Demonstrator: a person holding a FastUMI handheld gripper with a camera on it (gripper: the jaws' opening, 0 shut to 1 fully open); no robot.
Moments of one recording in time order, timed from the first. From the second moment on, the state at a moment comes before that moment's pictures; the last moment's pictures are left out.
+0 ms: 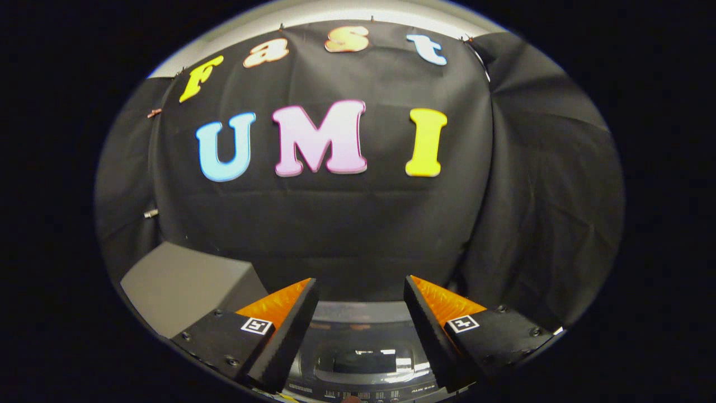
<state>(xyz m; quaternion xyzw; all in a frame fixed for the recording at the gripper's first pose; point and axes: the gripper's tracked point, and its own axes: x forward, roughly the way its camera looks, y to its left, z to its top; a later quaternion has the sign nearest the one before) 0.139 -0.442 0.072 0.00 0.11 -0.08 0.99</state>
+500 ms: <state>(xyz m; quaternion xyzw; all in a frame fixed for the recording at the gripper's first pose) 0.115 -0.406 0.201 -0.01 -0.03 -0.04 1.00</state>
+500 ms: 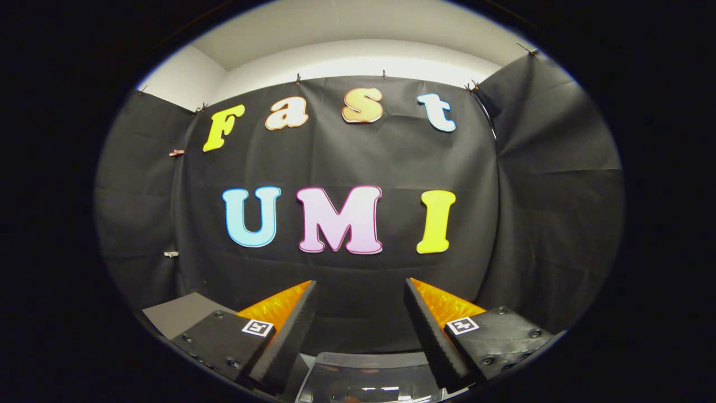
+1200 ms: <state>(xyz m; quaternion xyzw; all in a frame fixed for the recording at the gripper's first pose) 0.101 -0.418 0.218 0.00 -0.05 -0.05 1.00</state>
